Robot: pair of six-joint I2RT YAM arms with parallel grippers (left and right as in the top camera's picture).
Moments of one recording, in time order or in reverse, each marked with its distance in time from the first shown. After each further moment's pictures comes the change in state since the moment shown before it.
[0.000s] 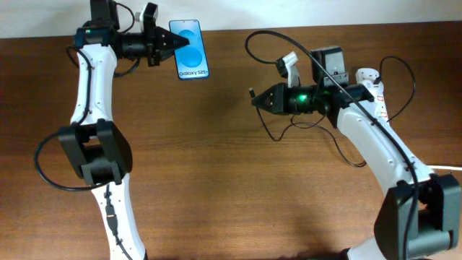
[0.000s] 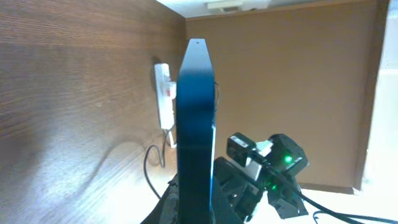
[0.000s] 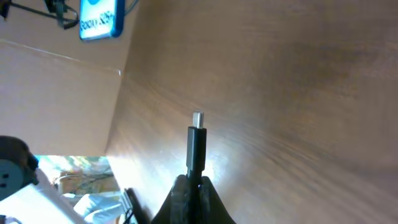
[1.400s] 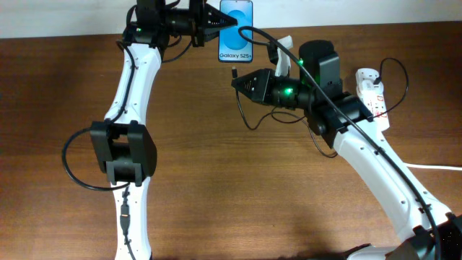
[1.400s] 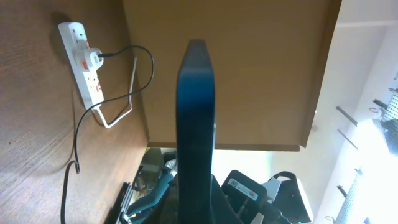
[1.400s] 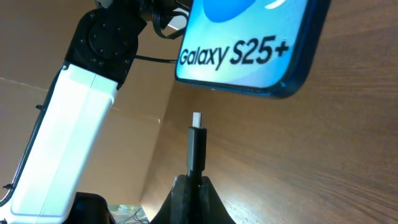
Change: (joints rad) left arm -0.209 0.002 -0.004 0.776 0.129 -0.814; right arm 0.161 -0.170 -0.002 0.270 0.192 0.421
